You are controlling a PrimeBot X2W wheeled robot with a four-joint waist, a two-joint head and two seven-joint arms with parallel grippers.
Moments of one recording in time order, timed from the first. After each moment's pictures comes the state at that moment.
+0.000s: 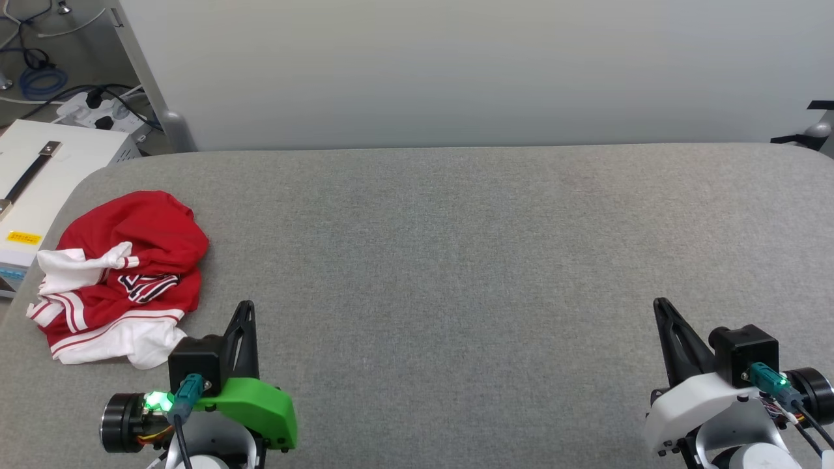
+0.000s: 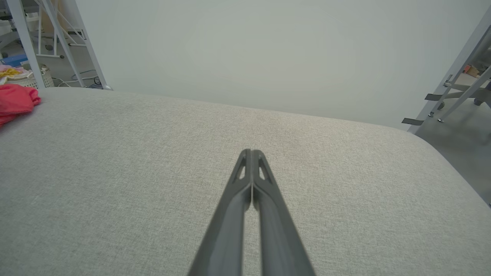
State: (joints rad) left arm 0.02 0.05 0.00 0.00 -0.01 0.00 0.00; right arm 0.02 -0.05 0.00 0.00 0.01 0.13 0.00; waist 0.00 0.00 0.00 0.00
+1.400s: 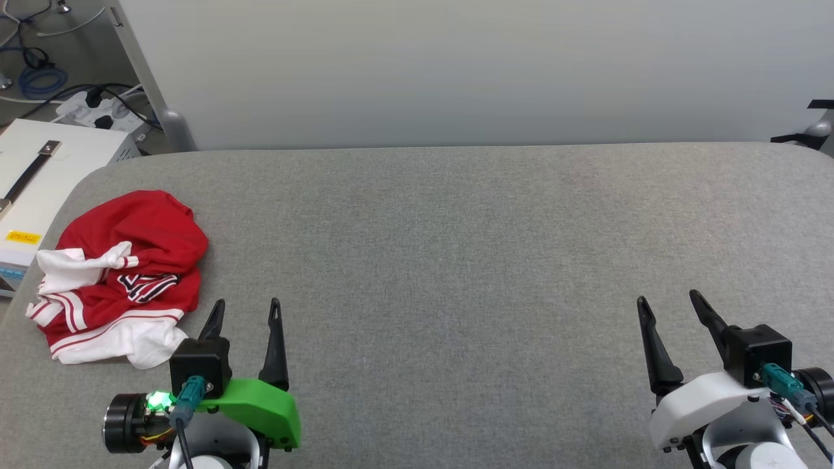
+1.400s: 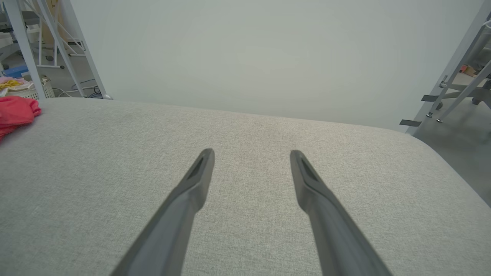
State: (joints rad) left arm 0.02 0.05 -0.01 0.00 -0.02 0.02 -0.02; right arm 0.02 -0.05 -0.01 -0.01 0.03 0.13 -0.02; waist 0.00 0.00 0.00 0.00
